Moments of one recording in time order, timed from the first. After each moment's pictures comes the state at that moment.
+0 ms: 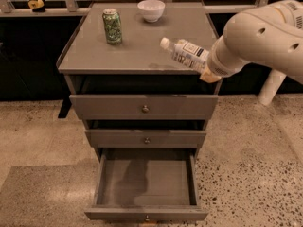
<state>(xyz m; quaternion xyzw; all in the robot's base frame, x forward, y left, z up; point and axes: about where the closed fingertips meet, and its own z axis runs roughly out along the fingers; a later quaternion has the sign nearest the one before) 0.641 -0.193 0.863 -0.52 0.78 -0.16 0.31</state>
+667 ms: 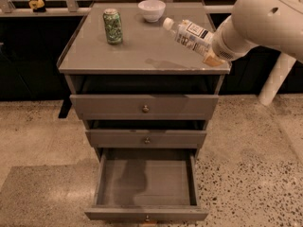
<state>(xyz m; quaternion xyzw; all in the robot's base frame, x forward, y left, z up) 0.658 -0.203 0.911 -0.50 0.77 -0.18 0.35</state>
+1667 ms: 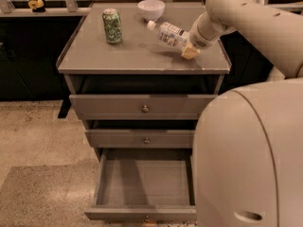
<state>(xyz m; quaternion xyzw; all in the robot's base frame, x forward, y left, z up) 0.790 -0.166 0.853 -0.55 0.76 -0.10 0.34</state>
